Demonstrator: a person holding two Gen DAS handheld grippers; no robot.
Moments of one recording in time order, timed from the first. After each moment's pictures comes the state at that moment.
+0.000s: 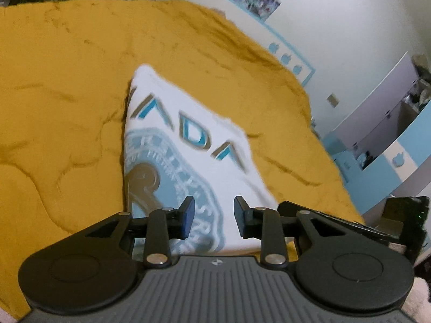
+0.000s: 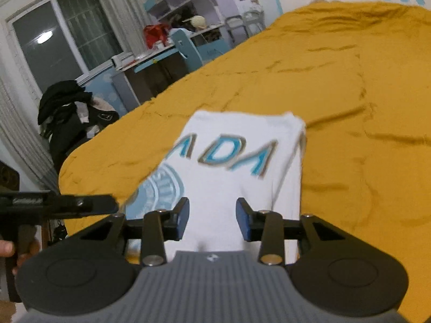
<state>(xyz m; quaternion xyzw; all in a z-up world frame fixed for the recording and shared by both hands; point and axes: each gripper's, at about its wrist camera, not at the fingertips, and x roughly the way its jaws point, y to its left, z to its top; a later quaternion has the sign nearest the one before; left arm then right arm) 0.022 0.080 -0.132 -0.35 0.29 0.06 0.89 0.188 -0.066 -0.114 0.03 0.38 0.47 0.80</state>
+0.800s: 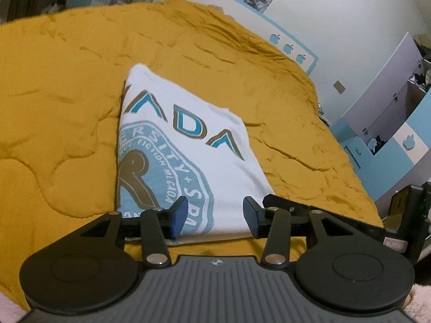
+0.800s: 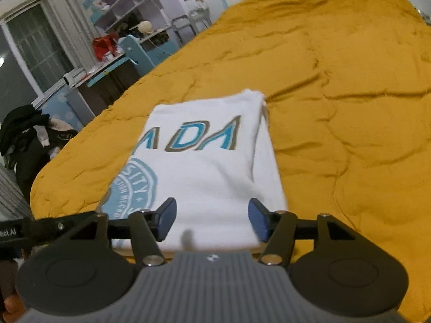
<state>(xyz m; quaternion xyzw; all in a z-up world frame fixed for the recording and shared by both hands) 0.013 0.051 -0.115 -0.30 0.30 0.07 0.90 0.165 -0.062 -0.118 0.05 0.39 0.39 0.84</state>
